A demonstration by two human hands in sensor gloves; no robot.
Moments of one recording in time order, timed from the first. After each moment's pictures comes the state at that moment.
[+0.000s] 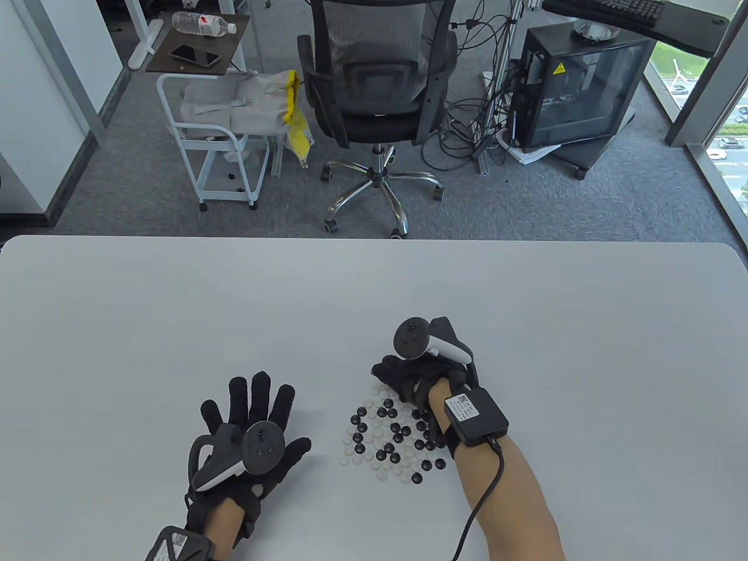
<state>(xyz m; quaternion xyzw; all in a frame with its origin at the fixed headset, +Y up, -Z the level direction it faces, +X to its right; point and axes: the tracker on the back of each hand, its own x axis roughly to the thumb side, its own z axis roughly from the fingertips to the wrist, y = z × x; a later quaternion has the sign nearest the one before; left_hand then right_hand) -0.216 -0.765 -0.268 -0.11 -0.14 0.06 0.98 0.072 -0.779 -0.433 0.16 0.30 0.93 0.15</state>
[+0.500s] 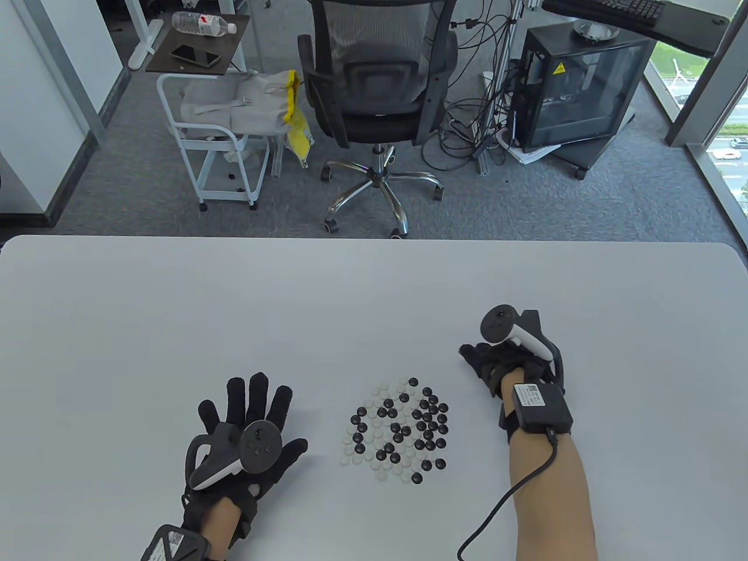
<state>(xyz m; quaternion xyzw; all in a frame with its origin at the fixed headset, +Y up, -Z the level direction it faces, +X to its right) -0.222 -0.767 -0.270 -0.12 -0.14 0.06 0.98 0.229 -0.768 -0.433 -0.03 0.28 0.95 0.13</state>
